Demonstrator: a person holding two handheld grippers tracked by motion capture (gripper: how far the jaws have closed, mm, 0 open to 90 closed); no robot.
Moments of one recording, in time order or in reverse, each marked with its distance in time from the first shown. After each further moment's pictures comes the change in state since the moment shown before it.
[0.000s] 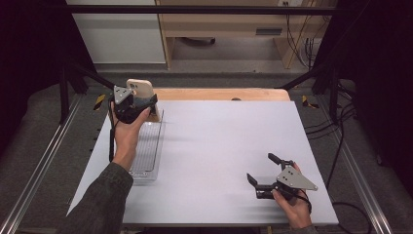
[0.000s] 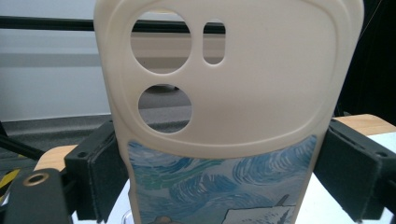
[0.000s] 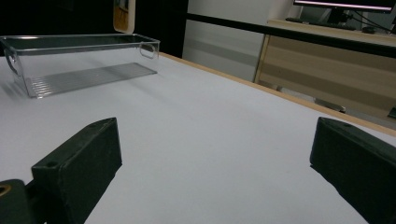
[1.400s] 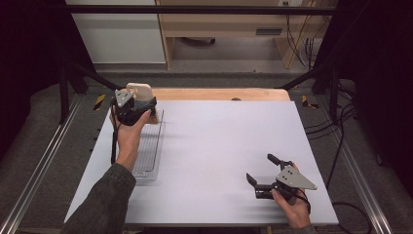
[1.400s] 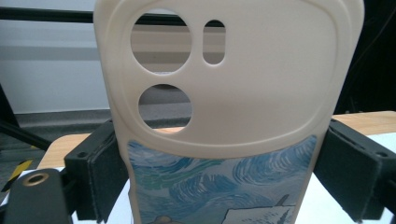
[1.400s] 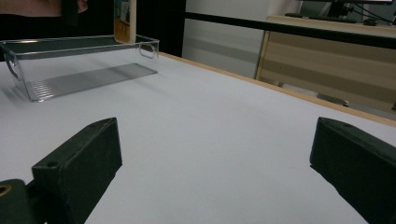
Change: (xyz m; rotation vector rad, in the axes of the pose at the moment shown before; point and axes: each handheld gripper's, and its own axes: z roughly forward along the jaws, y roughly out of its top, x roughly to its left) left arm 0.007 -0.020 0.015 0.010 0.051 -0.010; right arm 0.001 -0.002 0.002 0.003 0.000 0.033
